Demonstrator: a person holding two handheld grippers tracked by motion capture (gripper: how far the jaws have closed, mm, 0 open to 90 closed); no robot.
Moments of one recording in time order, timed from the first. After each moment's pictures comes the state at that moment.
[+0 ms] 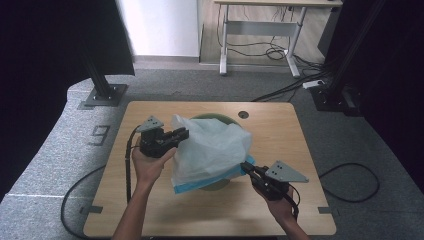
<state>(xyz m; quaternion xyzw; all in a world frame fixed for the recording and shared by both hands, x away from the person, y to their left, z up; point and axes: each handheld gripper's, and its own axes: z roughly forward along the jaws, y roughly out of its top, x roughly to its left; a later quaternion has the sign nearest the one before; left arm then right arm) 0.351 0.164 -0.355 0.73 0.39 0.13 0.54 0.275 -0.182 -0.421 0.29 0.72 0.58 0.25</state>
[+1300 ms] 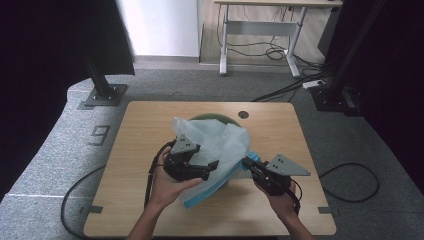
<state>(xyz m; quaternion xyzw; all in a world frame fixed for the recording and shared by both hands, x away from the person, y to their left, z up) 0.303 0.096 -0.361 0.81 0.34 0.13 0.46 0.279 -0.181 -0.400 0.30 0.72 0.57 0.25</state>
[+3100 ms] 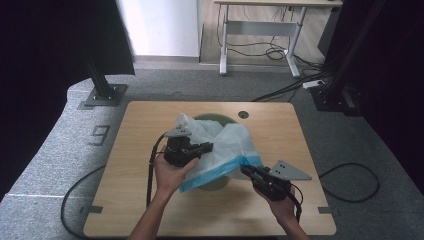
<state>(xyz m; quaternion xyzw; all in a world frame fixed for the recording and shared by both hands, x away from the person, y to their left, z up) 0.337 0.106 -0.360 0.77 0.36 0.05 0.52 0.277 -0.189 -0.425 0.30 0.72 0.59 0.21</state>
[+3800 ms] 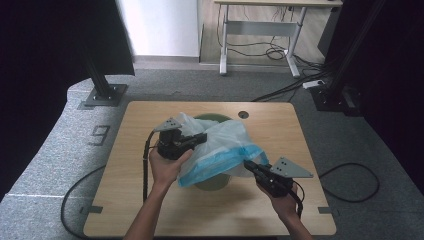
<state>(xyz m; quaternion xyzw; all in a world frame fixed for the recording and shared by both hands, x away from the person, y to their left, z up) 0.351 0.125 -0.354 0.74 0.37 0.07 0.56 0.283 -0.194 -0.419 0.29 0.72 0.58 0.23</state>
